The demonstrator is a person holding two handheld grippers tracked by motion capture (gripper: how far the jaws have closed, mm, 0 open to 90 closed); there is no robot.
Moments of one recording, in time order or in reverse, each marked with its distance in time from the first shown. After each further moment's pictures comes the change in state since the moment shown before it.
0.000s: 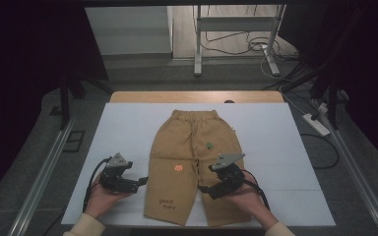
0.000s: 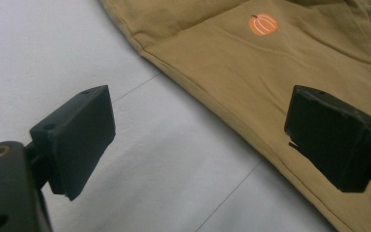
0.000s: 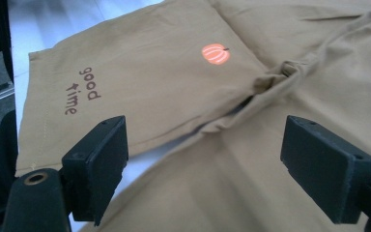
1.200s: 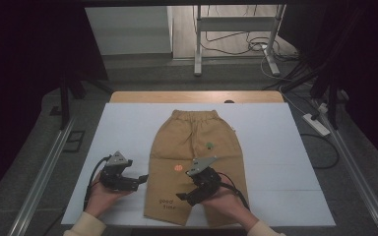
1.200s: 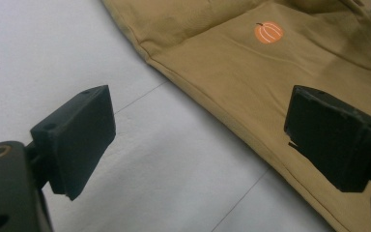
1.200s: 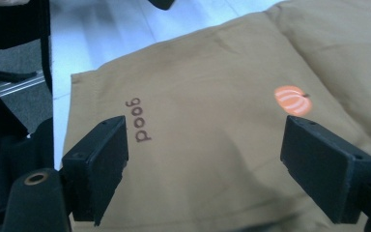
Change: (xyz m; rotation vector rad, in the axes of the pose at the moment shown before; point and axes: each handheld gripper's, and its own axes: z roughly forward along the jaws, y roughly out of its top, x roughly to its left) left arm 0.003 0.003 0.001 -0.015 0.011 -0.004; right arm 0.037 0.031 0.043 0.021 0.101 -0.074
